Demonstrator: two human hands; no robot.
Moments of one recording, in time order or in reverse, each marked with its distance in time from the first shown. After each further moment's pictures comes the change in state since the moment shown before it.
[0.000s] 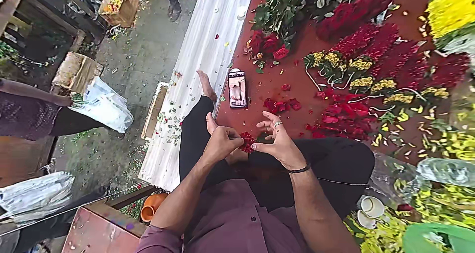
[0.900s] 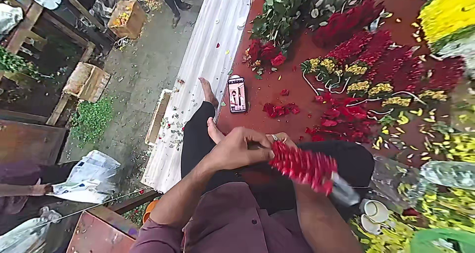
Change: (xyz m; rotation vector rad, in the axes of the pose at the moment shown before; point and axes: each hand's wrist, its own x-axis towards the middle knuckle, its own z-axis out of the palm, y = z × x) left_hand -0.020 0.083 -0.008 -0.131 -0.347 0.475; right_hand -0.007 -0.004 -0.014 0.506 -0.325 -0.341
